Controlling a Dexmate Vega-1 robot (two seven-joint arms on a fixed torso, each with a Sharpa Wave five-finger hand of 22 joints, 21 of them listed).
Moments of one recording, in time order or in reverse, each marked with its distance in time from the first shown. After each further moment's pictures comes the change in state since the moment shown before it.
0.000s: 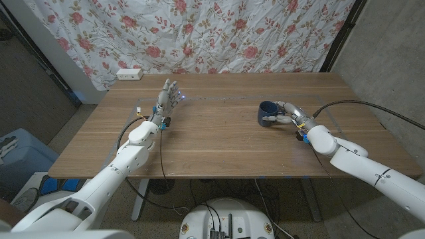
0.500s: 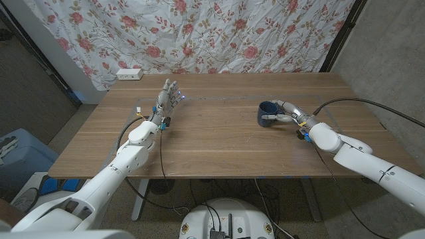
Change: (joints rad) left arm -0.001 0.000 0.000 0.001 0.000 0.000 -0.001; left_hand 0.000 0.000 0.000 0.000 0.000 0.000 0.000 0.000 0.000 0.000 0.000 0.000 0.000 0.000 0.000 0.000 0.000 0.000 0.000 0.000 0.000; right arm 0.016 -0.026 0.004 0.006 0.046 0.050 0.090; right_hand -0.075 -0.026 -0.060 0.024 0.026 -0.159 0.011 -0.119 0.000 -0.190 0.033 0.000 -0.024 -0.135 0.074 -0.049 -0.009 -0.102 0.048 -0.011 0.000
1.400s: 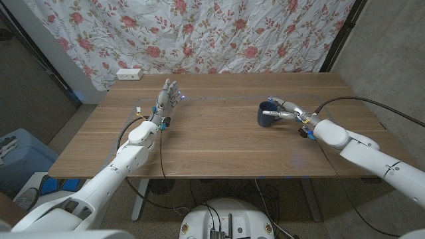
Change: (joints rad) left arm 0.000 0.000 0.000 0.001 0.000 -0.001 0.000; left_hand 0.000 0.000 0.000 0.000 0.000 0.000 0.000 0.000 0.000 0.000 0.000 0.000 0.000 0.000 0.000 0.000 0.000 0.000 0.000 0.000 0.000; right arm 0.021 -0.002 0.023 0.086 0.111 0.140 0.119; right_hand -0.173 -0.022 -0.136 0.070 -0.039 -0.177 0.044 -0.148 -0.001 -0.278 0.064 0.000 -0.045 -0.227 0.060 -0.021 -0.019 -0.184 0.009 -0.004 -0.002
